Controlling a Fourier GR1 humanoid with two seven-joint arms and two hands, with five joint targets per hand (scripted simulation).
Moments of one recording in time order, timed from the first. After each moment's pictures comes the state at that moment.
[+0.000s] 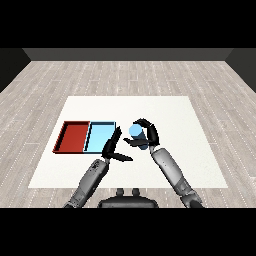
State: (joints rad) left arm -0.27 0.00 -0.38 -1.29 0.22 0.16 -0.24; right arm -0.46 -0.10 0.36 -1.43 0.00 -0.41 -0.04
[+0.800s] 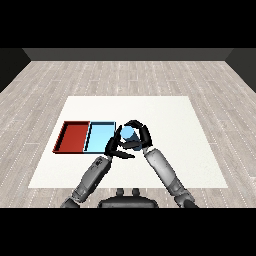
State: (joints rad) left arm -0.34 0.00 -0.42 -1.19 0.29 0.20 -0.27; right arm -0.47 0.00 0.38 -1.43 0.07 -0.38 -0.03
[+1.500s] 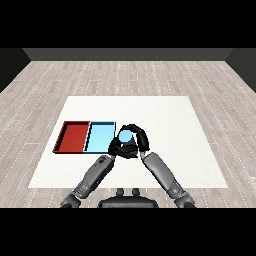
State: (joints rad) left arm -0.41 0.00 -0.47 -1.10 0.38 0.21 -0.36; right arm -0.43 0.00 0.46 -1.42 -0.06 -0.45 -0.10
